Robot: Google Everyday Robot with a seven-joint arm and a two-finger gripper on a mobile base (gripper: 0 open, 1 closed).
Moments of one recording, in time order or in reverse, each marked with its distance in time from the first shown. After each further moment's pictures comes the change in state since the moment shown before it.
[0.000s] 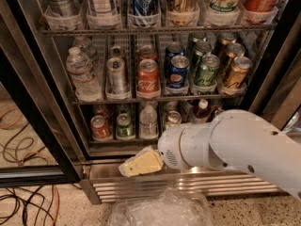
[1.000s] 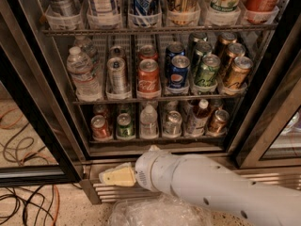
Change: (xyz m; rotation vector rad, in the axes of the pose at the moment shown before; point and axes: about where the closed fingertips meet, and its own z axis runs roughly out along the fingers) arm 0.032 0.024 0.083 0.052 -0.094 0.196
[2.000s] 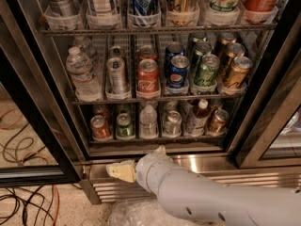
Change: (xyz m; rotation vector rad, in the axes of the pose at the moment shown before) arm 0.009 -0.034 0.016 0.220 -0.070 0.064
